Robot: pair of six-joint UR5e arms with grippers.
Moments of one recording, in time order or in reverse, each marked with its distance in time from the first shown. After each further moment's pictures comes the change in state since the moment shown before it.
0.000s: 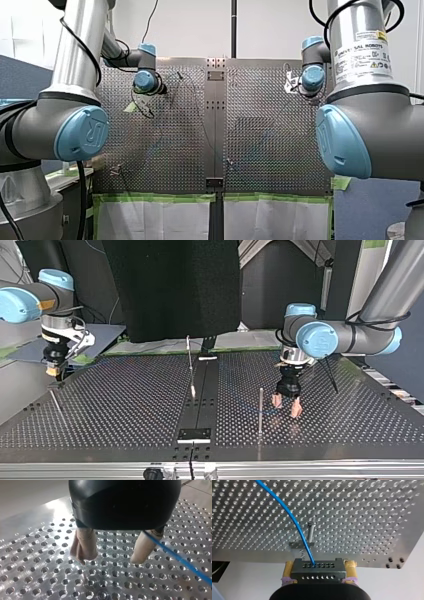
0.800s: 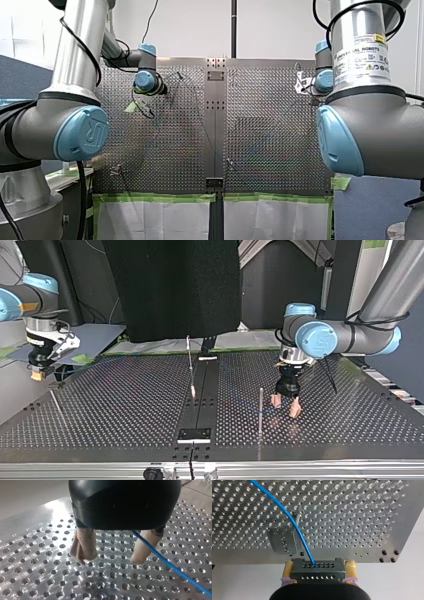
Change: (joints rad) left arm -0.003 0.000 -0.001 0.001 0.003 0.002; right arm -0.105 0.021 -0.011 -0.089 -0.150 0.007
